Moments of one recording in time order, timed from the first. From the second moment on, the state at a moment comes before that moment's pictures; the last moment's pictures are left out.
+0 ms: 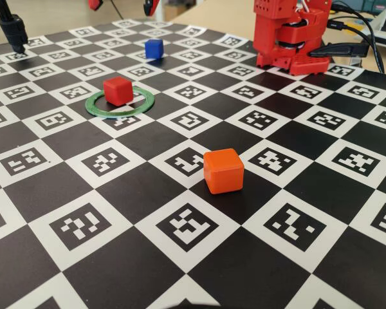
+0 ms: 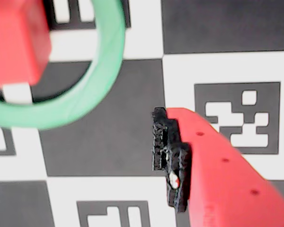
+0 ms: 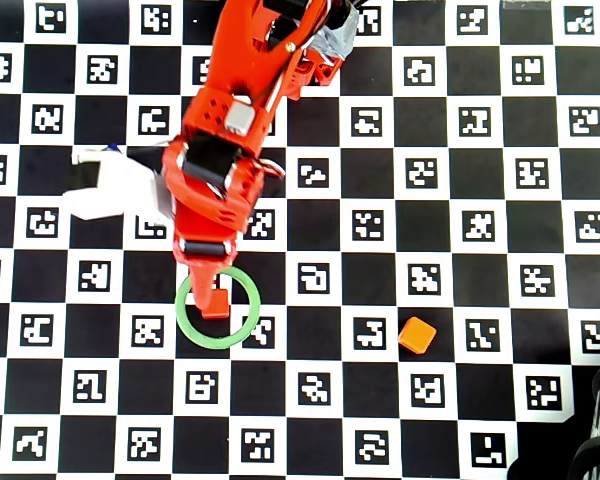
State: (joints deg) arm 29.7 96.5 88.2 85.5 -22.8
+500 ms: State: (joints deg) arm 48.1 102.3 95.7 83.5 -37.4
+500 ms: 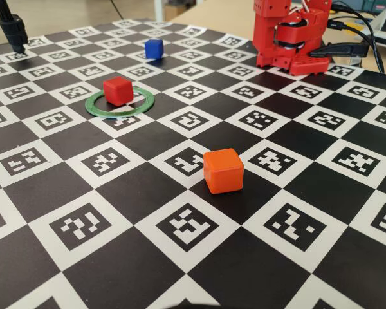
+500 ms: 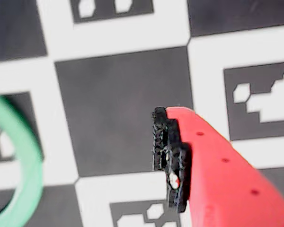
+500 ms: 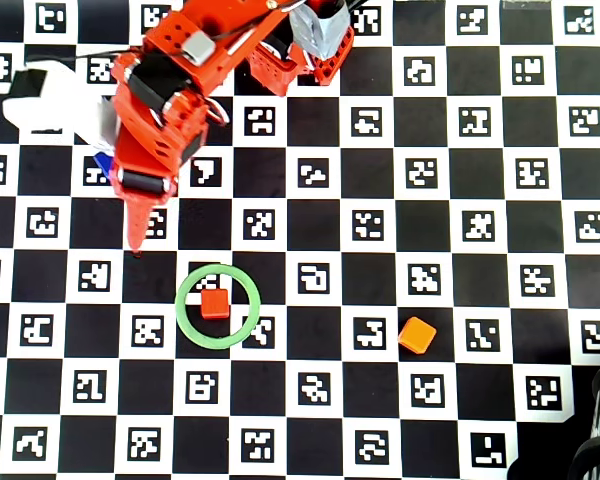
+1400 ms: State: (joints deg) arm 63.5 102.3 117.6 63.7 -59.6
